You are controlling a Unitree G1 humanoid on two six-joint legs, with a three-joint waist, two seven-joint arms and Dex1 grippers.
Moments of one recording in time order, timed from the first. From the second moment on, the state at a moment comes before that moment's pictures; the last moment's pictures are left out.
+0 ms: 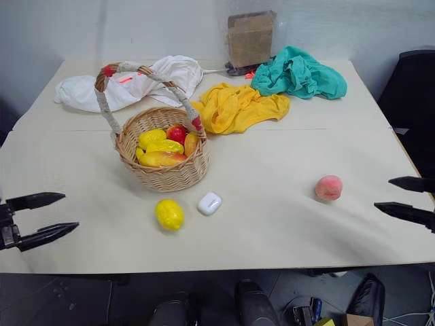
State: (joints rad) left arm 0.30 0.99 0.79 -0.22 -0.62 0.54 -1.17; right arm -0.06 -1.20 -0.54 0.27 0.53 0.44 1.44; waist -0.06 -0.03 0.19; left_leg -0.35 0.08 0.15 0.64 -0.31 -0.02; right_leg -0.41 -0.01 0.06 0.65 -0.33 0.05
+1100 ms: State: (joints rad) left arm 0.04 1.03 0.55 -0.44 -0.76 0.67 -1.14; right arm -0.34 -0.93 -0.25 -0.38 0.67 0.69 1.04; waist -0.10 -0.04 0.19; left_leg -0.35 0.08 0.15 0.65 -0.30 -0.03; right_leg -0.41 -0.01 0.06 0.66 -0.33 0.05
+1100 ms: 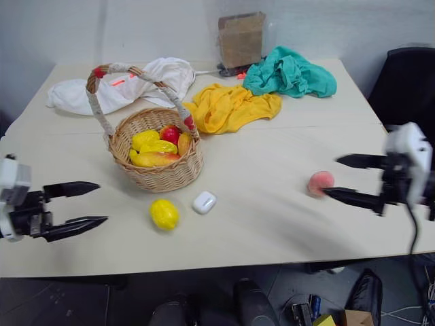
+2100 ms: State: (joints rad) left arm -0.15 1.16 0.43 -0.42 -0.79 0.70 -1.22; right arm -0.60 -0.34 0.49 -0.08 0.16 0.66 0.67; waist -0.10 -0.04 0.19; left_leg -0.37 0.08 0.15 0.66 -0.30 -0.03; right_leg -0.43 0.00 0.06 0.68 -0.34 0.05
